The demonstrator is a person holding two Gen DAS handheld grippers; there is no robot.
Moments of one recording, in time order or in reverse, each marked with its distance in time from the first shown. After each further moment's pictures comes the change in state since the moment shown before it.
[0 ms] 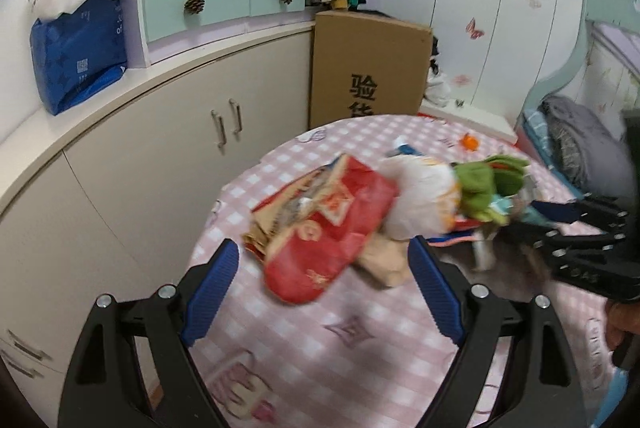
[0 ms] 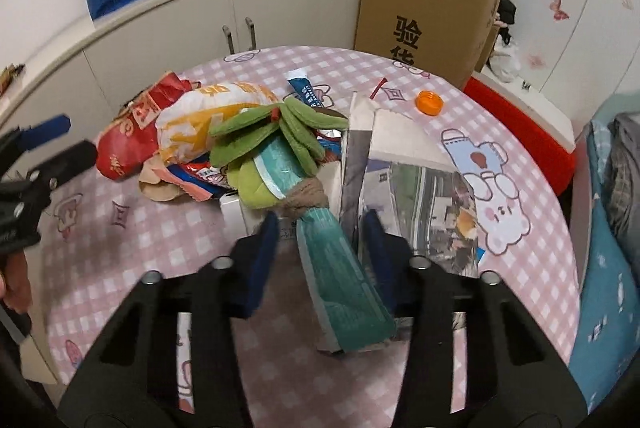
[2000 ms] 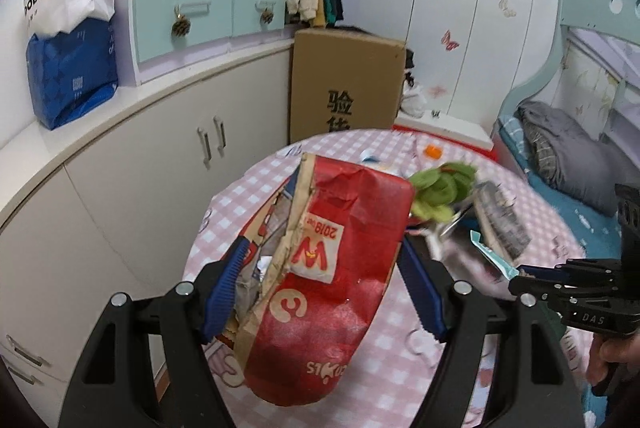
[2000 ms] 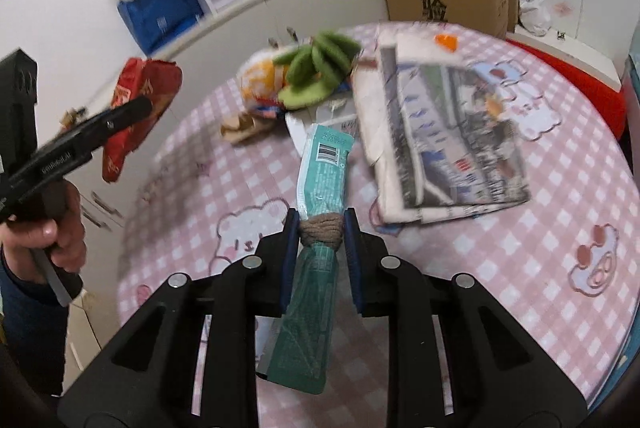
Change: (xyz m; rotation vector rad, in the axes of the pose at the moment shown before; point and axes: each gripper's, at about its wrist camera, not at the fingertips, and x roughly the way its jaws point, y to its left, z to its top) left arm -0.058 -0.012 -0.003 0.005 -0.071 -0.095; right arm -0.050 -0.023 -0.072 0.189 -0.058 0.295
